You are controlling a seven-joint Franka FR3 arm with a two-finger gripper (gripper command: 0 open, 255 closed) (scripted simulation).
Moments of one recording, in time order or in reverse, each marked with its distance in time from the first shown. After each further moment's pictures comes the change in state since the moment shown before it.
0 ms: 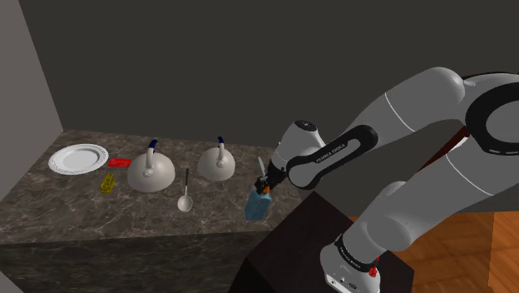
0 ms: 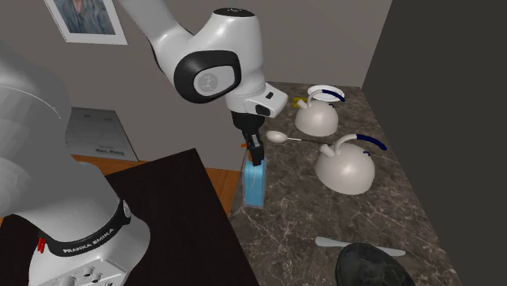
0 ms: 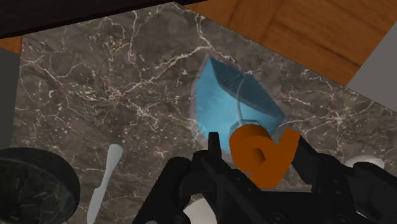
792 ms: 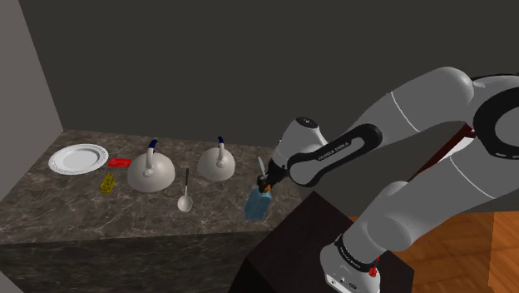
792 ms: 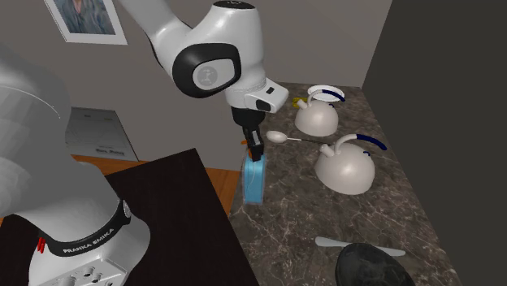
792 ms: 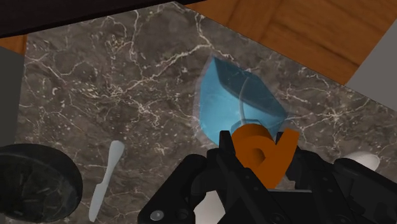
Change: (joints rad) arm 0.004 -0.037 -0.003 0.004 0.006 -0.041 -0.004
